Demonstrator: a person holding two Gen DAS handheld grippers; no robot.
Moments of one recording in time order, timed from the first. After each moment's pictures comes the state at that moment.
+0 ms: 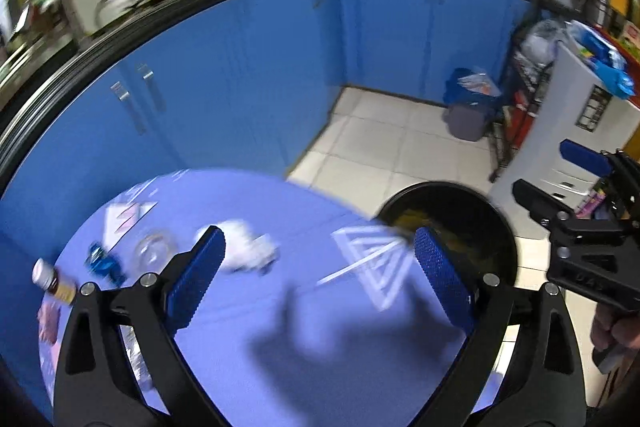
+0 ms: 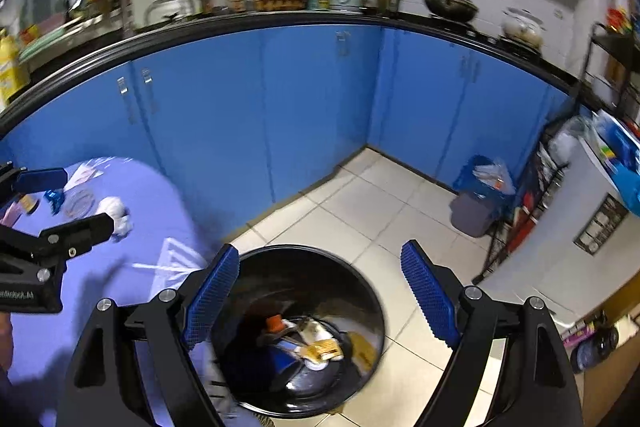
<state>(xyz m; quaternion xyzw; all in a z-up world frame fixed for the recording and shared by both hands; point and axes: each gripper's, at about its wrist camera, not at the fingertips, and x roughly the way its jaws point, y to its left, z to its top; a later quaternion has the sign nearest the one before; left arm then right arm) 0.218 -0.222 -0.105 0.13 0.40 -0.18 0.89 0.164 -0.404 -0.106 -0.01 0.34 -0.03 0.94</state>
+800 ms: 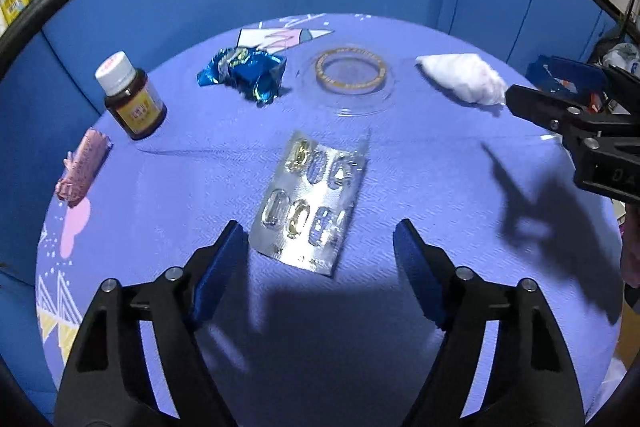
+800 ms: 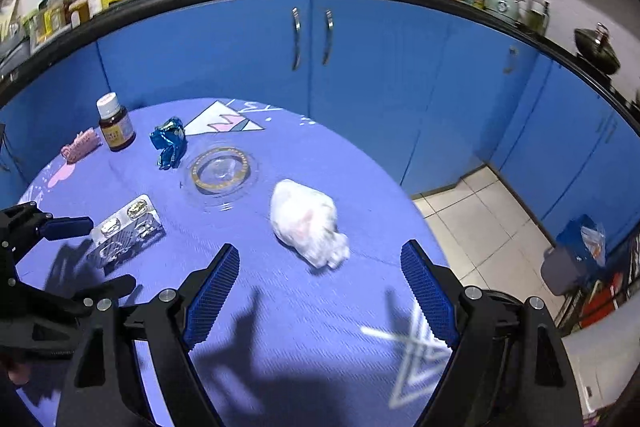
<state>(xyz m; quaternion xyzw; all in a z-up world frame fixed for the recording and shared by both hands) 0.200 -0.032 -0.187 0.07 0.49 -0.06 0.86 0.239 -0.216 -0.147 -0.10 0.39 0.15 0.90</state>
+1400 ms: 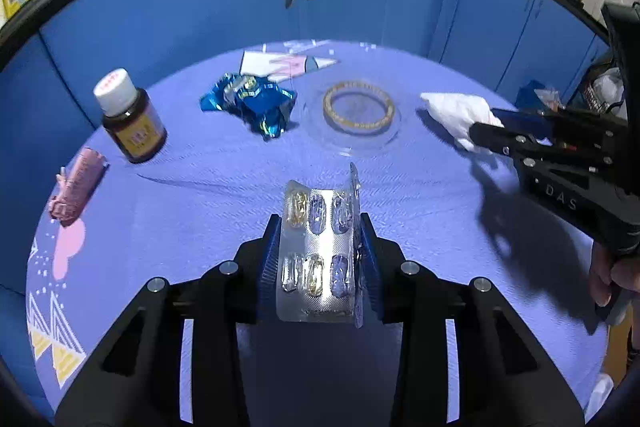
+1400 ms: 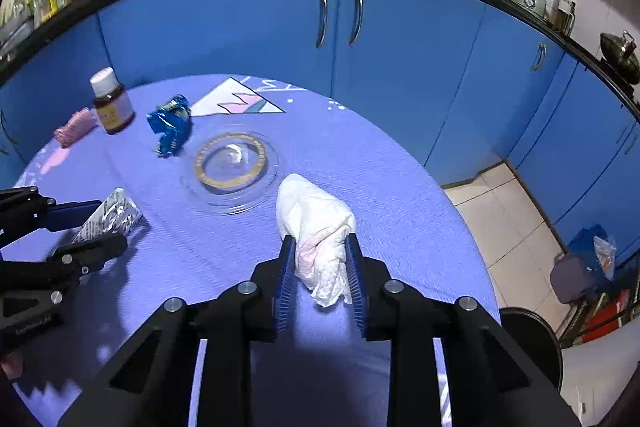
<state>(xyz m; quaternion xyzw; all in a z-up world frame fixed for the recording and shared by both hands) 0.209 -0.025 -0.168 0.04 0.46 -0.08 0.88 0.254 -0.201 -0.158 -0.10 0.41 0.17 0.89</state>
